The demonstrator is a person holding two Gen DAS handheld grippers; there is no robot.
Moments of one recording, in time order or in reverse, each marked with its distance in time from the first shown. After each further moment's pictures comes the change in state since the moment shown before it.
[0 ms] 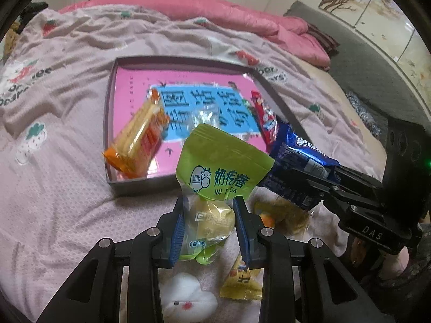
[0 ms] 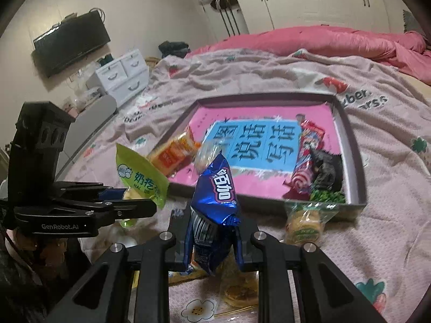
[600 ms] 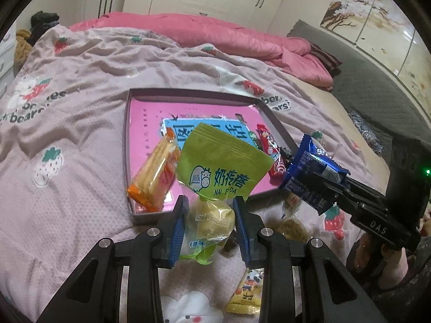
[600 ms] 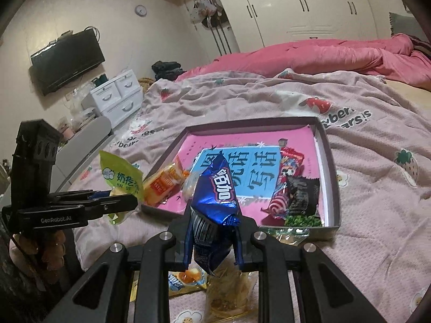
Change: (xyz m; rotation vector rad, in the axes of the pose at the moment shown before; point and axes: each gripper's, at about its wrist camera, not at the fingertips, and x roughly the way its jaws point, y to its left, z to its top) left arm -0.021 0.006 0.016 -0.003 -0.118 0.036; right arm -0.018 -0.016 0.014 0.030 -0.097 -0.034
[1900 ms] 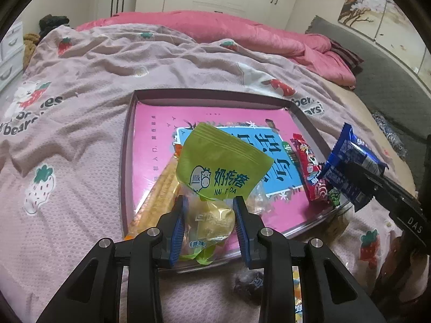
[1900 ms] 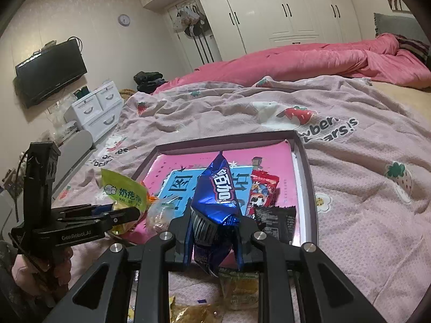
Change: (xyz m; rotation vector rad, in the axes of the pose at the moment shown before) left arm 0.064 0.009 0.026 -0.007 0.011 0.116; right arm 0.025 -0.027 0.022 0.028 -0.043 -0.086
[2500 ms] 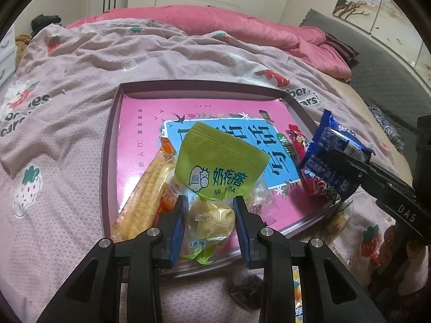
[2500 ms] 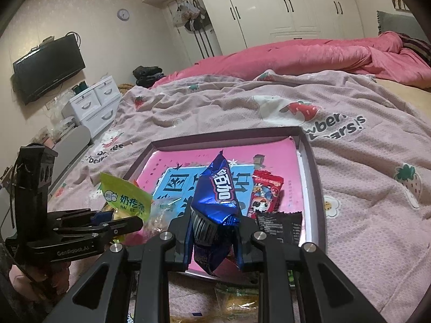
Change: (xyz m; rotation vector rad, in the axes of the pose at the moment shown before) left arm 0.013 -0.006 0.000 0.022 0.030 -0.026; right arm 0.026 -0.001 0.003 -0.003 0.039 0.012
